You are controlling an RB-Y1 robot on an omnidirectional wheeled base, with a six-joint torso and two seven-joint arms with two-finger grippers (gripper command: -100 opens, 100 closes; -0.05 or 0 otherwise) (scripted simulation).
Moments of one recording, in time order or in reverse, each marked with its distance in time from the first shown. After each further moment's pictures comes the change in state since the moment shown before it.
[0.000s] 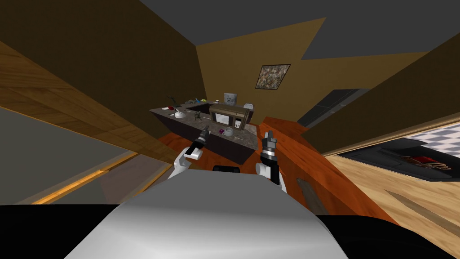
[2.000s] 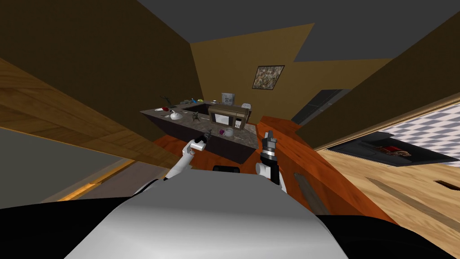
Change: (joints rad) left arm -0.253 0.061 -0.026 0.255 0.040 0.503 0.017; right arm 0.000 0.000 0.000 0.000 0.000 0.000 0.000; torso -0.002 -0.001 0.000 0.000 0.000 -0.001
